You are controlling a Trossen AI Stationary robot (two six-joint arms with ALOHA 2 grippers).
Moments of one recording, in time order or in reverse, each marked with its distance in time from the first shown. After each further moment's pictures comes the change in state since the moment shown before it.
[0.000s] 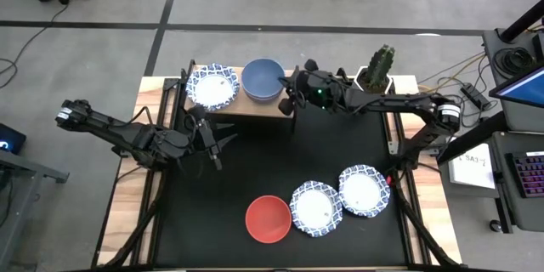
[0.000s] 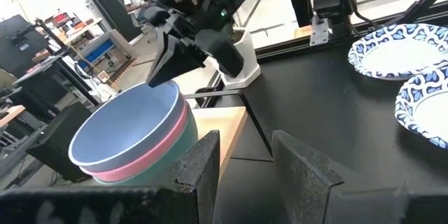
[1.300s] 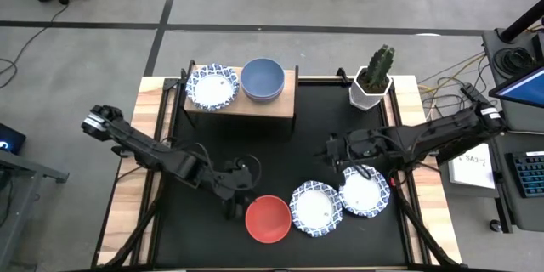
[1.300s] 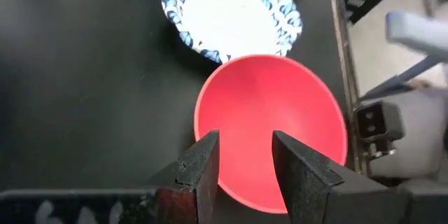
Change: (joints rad) left arm -0.109 0.491 0.202 -0.147 0.605 -0.749; right arm 0.504 -0.483 -0.418 -0.265 -0.175 0.114
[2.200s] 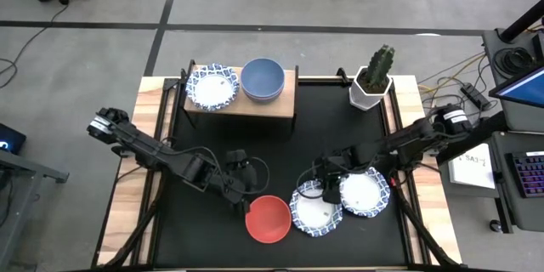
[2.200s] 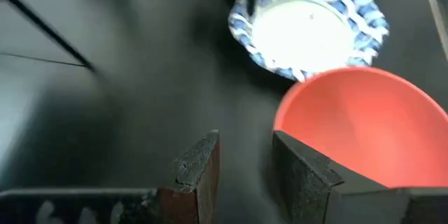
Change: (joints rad) left arm 0.003 0.077 0.095 -0.119 -0.244 0.150; right arm 0.015 0.427 0.002 -0.225 -0.274 0.392
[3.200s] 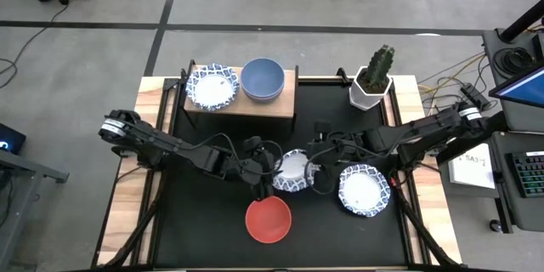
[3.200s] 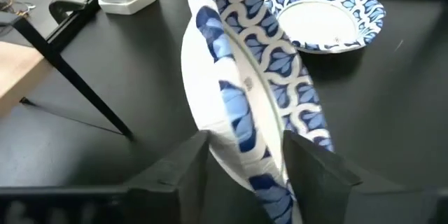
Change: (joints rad) left arm 0.144 0.113 -0.003 0.334 -0.081 0.145; right arm 0.013 -0.153 0.359 -0.207 0.522 -0.415
